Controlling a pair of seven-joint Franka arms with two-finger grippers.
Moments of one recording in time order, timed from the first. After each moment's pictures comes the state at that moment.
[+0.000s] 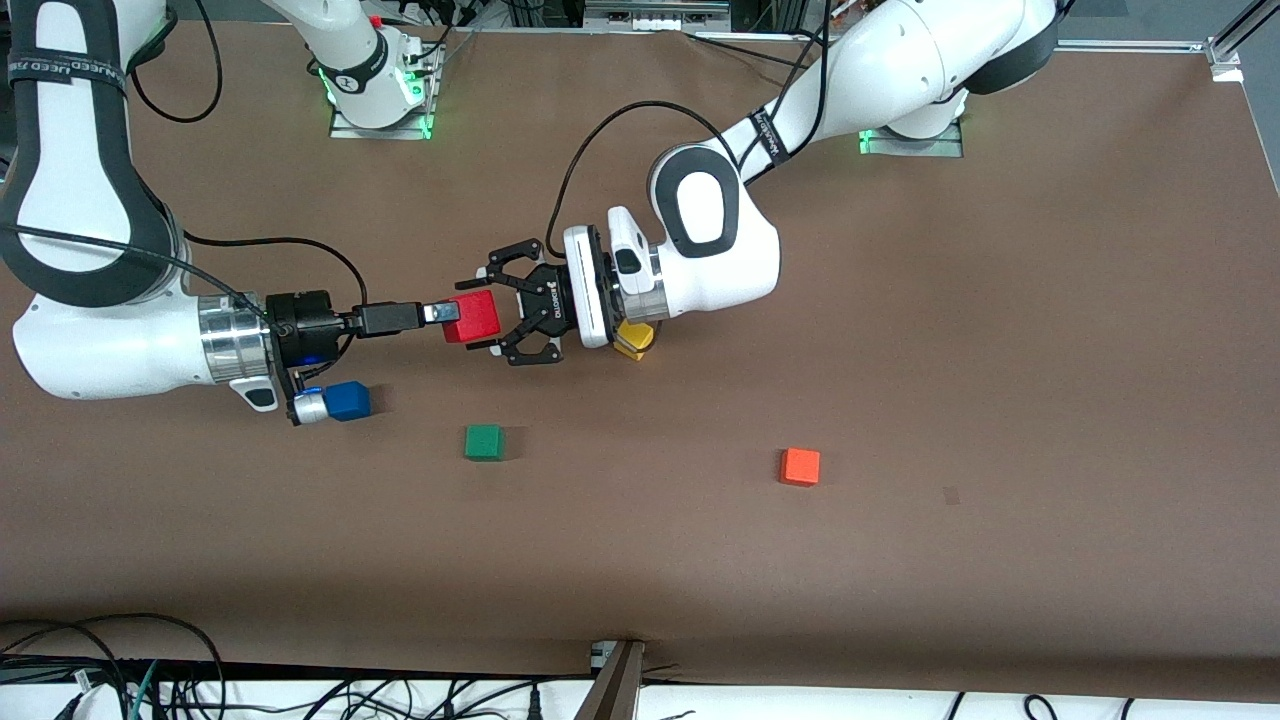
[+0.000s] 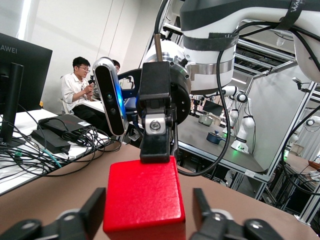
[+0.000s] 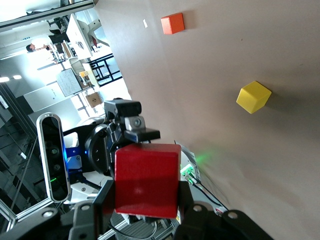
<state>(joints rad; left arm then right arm) -0.30 0.90 -0.78 -1.21 -1.54 2.76 1.87 0.17 0.46 -0.09 -1.49 1.16 1.51 0.00</state>
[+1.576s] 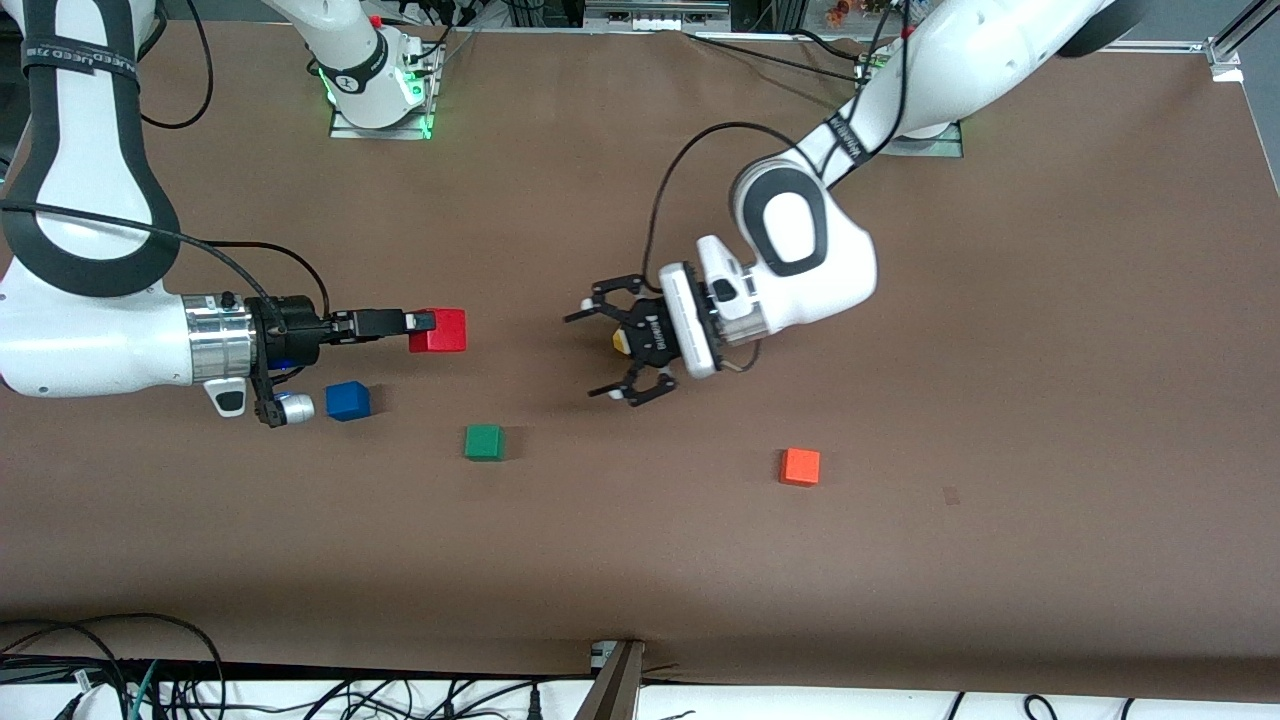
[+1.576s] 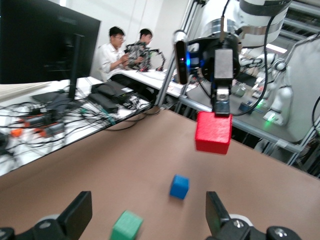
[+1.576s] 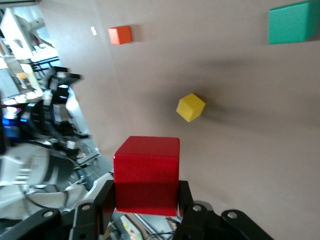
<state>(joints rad) -0.01 0.66 -0.77 -1.61 -1.54 2.76 1.85 0.17 0.46 -0.11 -1.45 0.88 1.52 -0.04</state>
